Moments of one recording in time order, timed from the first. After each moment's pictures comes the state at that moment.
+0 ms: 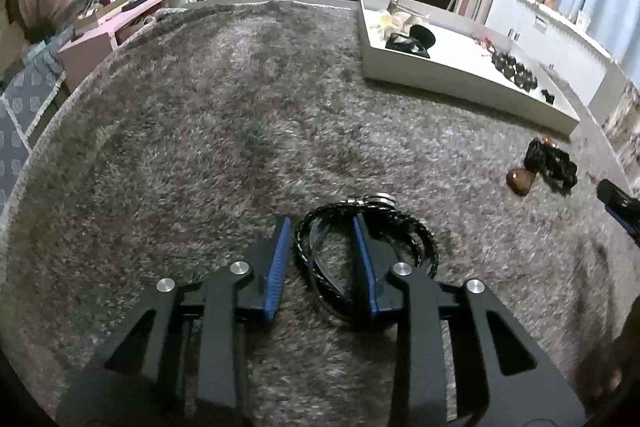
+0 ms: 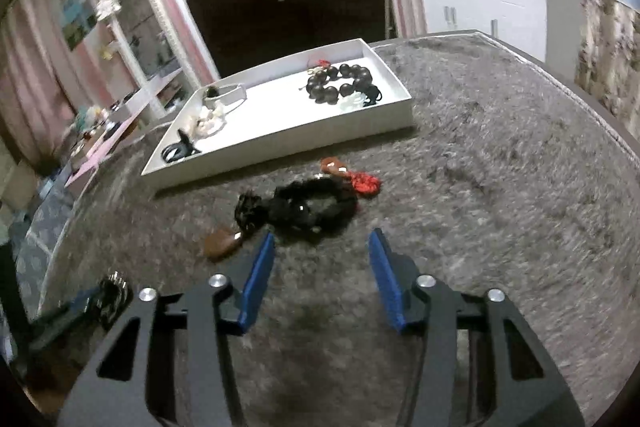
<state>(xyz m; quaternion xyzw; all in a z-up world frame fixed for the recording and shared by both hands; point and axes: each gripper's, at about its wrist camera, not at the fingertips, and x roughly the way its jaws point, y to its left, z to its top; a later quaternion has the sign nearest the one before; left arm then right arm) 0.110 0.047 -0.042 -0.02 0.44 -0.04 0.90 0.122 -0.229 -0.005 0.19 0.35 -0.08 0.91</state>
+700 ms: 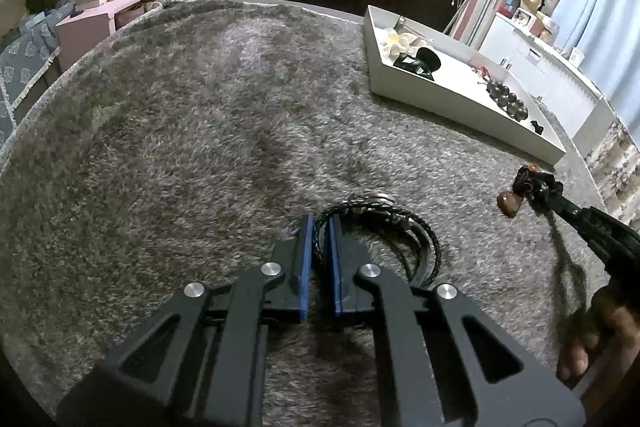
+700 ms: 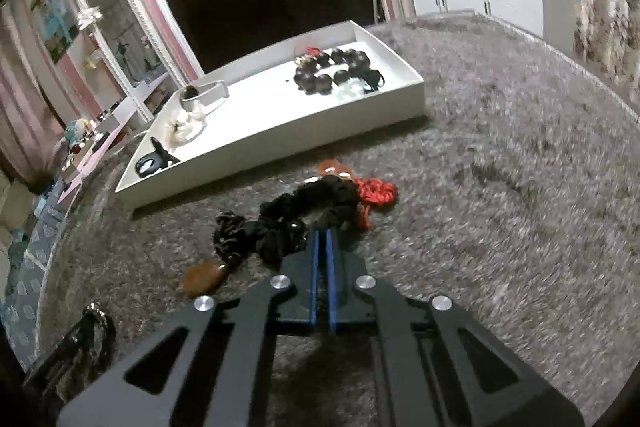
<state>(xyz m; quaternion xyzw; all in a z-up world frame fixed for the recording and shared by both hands) 0.111 0.061 -0.047 -0.08 0.42 -0.06 0.90 0.155 -0.227 -0.025 0.21 0.36 -0.08 0.91</state>
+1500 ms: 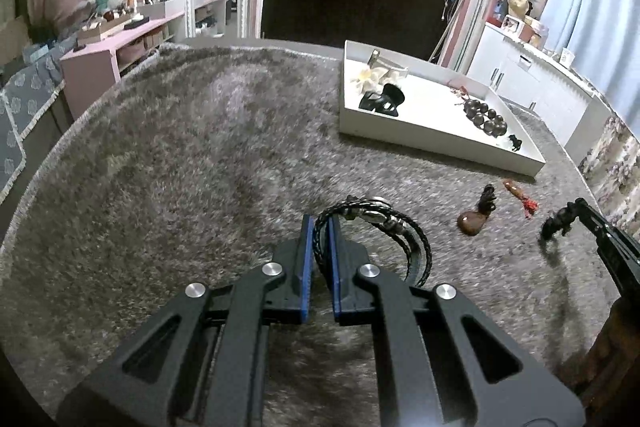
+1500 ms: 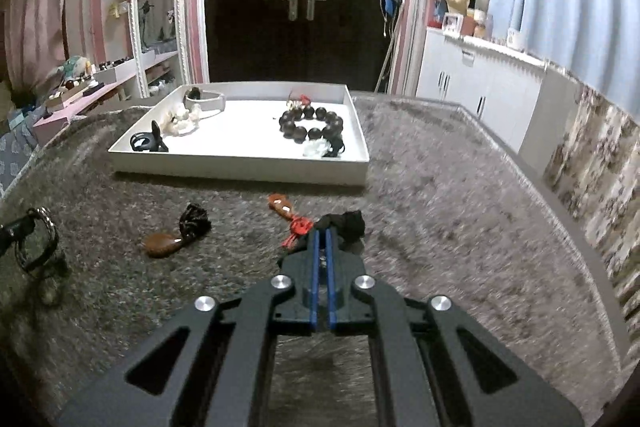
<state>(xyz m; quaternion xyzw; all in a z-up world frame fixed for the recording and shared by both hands) 0.091 0.037 -0.001 -0.05 0.37 -0.05 0.92 0.105 -0.243 0.022 0.02 0.31 -0.10 0.94</state>
